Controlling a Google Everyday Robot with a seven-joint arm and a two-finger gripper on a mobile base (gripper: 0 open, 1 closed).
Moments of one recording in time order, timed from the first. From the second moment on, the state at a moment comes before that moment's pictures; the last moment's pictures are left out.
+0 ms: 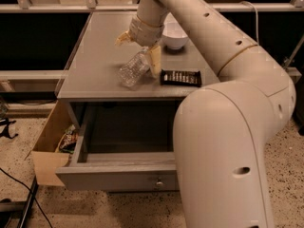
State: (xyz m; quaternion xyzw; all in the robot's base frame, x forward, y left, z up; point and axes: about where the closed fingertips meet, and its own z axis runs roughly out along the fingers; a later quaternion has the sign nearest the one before) arm 0.707 0.047 0.850 -0.94 0.30 0.02 0.17
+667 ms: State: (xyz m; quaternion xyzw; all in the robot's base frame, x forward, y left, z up) arm 0.705 0.051 0.845 -0.94 0.30 0.02 0.17
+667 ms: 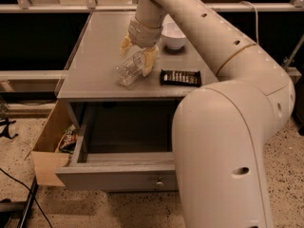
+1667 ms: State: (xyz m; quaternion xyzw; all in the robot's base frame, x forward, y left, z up) arm 0.705 0.047 0.842 -0.94 0.30 0.01 0.16
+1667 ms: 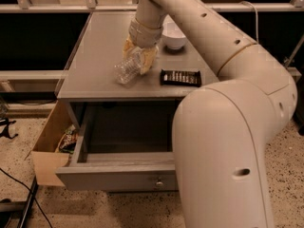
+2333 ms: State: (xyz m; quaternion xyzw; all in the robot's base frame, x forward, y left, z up) arm 0.705 0.047 0.842 -0.94 0.30 0.01 0.16
